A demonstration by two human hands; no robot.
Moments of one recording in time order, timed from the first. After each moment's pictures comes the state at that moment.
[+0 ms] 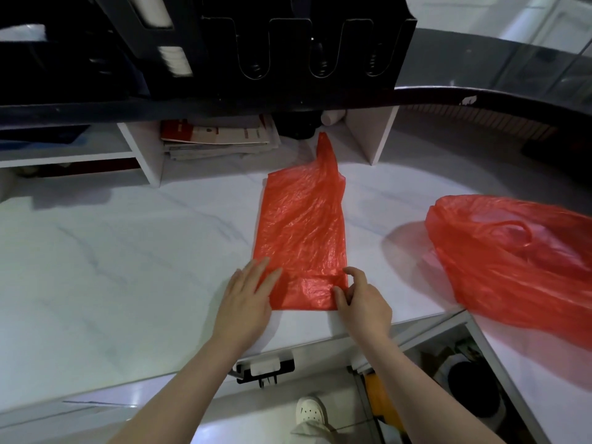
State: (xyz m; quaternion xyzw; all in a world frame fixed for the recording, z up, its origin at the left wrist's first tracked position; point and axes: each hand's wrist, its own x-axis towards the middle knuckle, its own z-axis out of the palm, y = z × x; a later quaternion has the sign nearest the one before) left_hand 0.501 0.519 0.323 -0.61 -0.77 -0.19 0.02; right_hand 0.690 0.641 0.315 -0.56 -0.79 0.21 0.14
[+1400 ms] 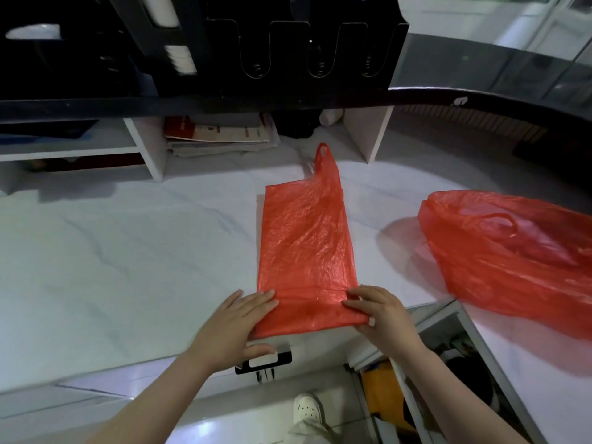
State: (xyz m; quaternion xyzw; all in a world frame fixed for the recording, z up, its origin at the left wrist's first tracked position) left_hand 0.493 0.466 0.320 -0.72 -0.68 -0.10 -0.10; right_hand 0.760 0.638 0.326 -0.30 -0.93 0.15 0.15
